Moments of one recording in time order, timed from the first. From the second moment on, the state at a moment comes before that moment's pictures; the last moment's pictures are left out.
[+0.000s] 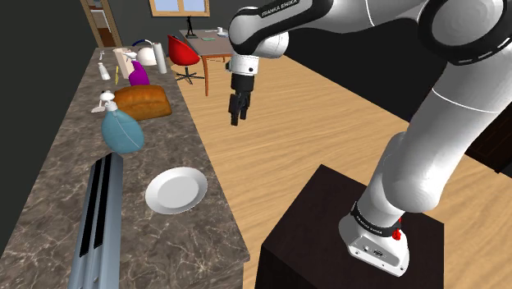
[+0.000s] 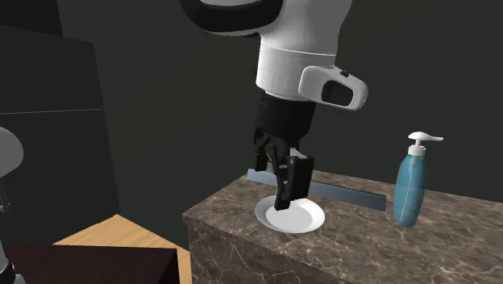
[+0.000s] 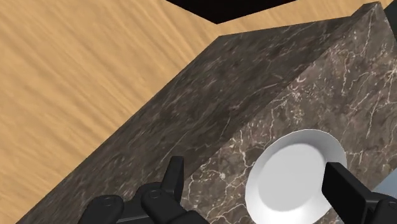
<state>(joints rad) 0.13 -0.03 -0.12 -2.07 0.30 1.91 -0.48</state>
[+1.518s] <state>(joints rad) 0.11 0.95 0.06 -1.03 0.54 1.63 -0.77</state>
